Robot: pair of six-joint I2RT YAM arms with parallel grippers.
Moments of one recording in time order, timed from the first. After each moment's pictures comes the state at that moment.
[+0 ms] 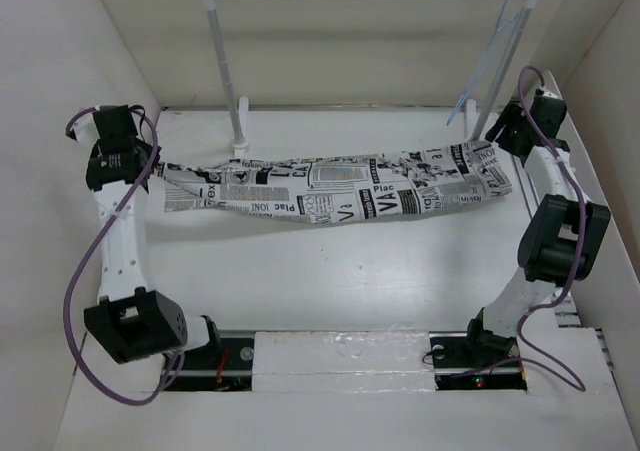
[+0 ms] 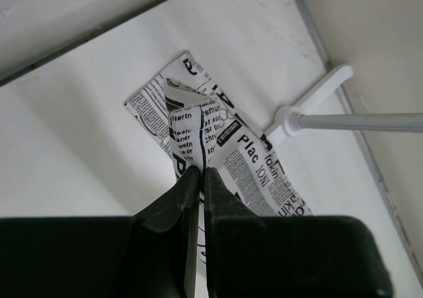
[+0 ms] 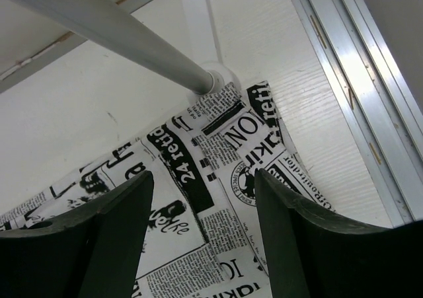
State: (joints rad) left arm 0.26 1.29 1.43 -0.78 -0.25 -0.76; right arm -0.29 1.79 1.45 -0.24 -0.10 0.30
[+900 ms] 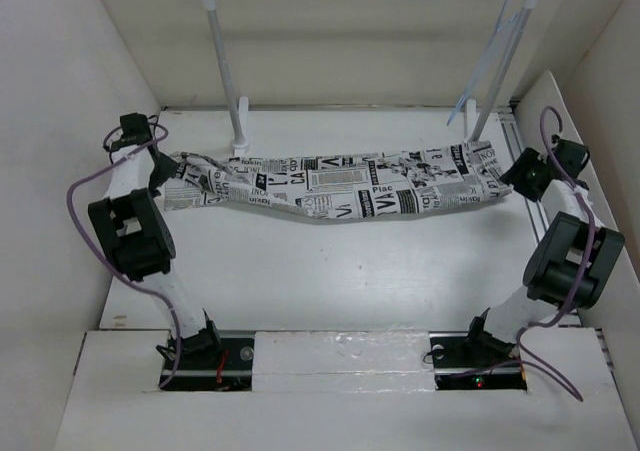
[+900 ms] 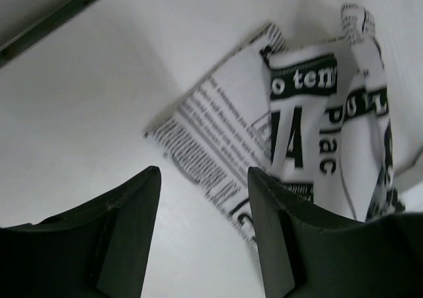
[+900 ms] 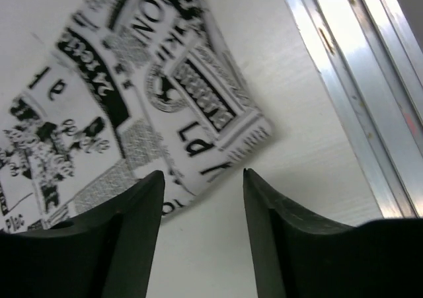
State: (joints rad) left arm 0.32 1.97 1.62 -0.74 -0.20 -0.69; right arm -0.43 1.62 1.15 -0.24 -0.26 0.24
